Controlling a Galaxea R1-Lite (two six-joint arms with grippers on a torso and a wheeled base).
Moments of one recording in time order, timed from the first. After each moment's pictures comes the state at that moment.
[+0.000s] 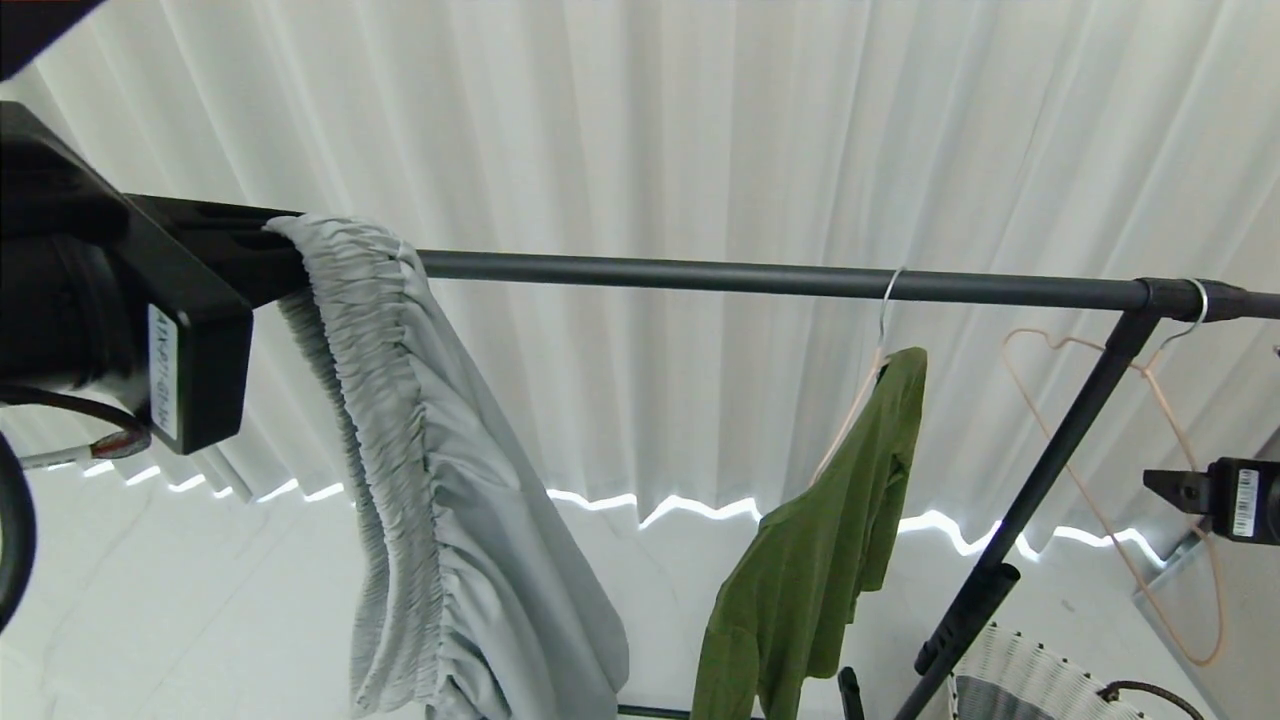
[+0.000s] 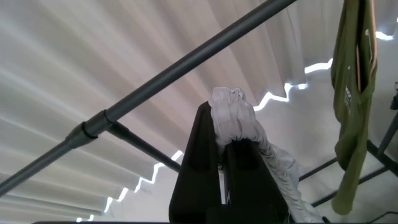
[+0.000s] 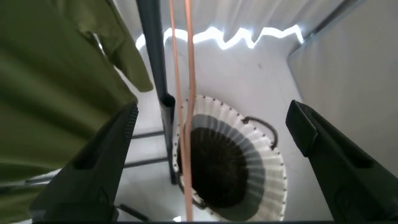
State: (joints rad) left arm -0.84 1.18 -1.21 0.22 0.46 0.46; right arm 0.13 1.24 -0.70 -0.02 -0.32 0.17
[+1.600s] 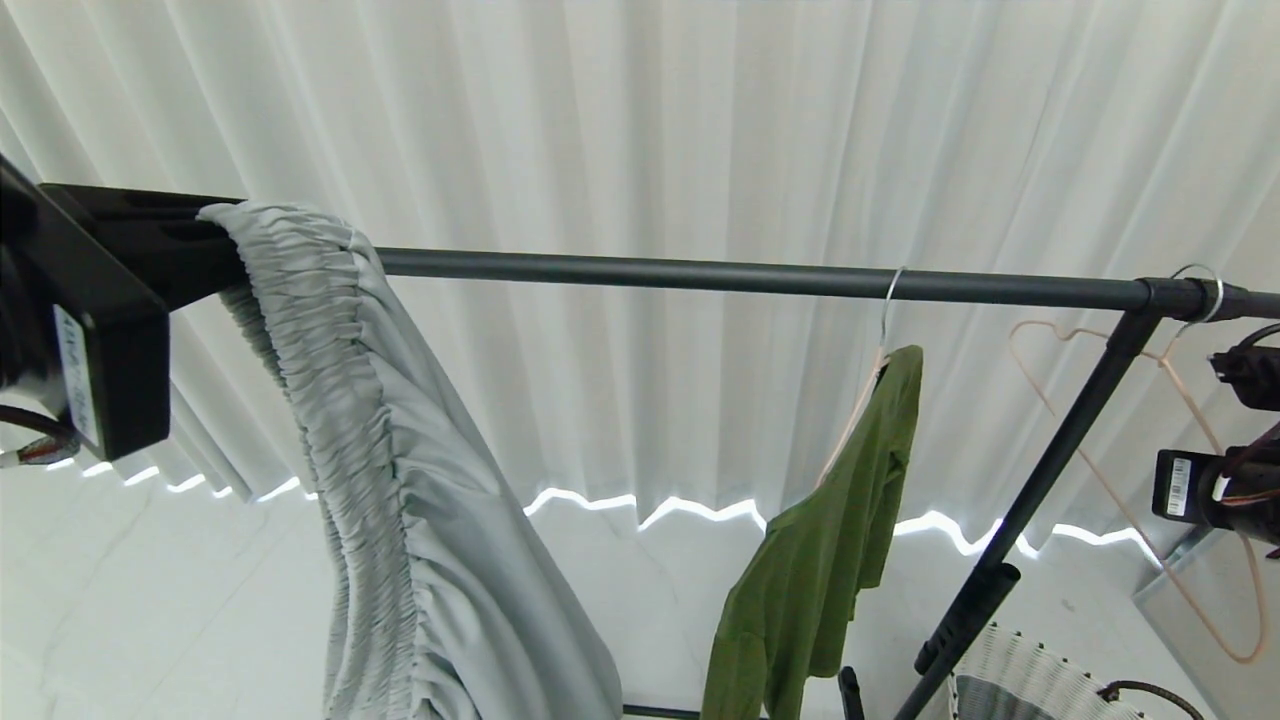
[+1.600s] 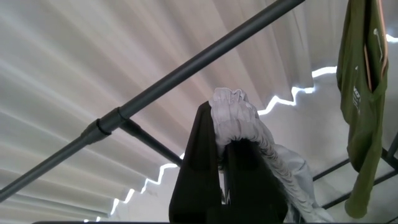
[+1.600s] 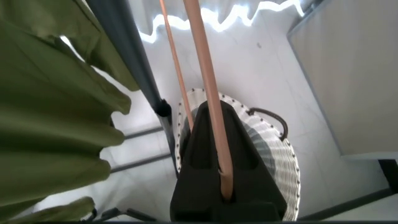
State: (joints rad) left arm -0.84 1.14 -1.19 0.22 0.47 0.49; right arm 0.07 1.42 -0.70 -0.16 -0.32 0.22
